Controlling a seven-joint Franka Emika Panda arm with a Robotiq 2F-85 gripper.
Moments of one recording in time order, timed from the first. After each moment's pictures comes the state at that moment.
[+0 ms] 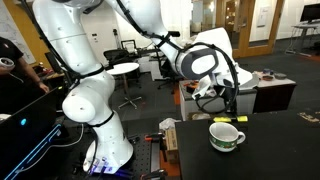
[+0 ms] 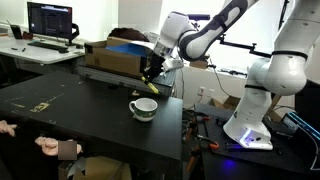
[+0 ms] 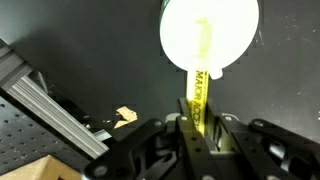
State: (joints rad) arm -0.01 -0.07 -0.07 -2.56 -0.27 2.78 0.68
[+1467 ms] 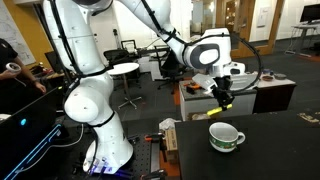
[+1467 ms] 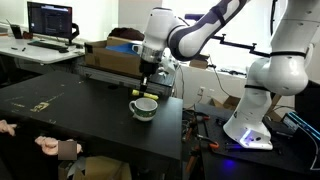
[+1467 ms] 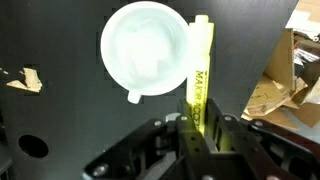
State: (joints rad) arm 0.06 0.03 0.07 -2.41 -0.13 2.58 0.05
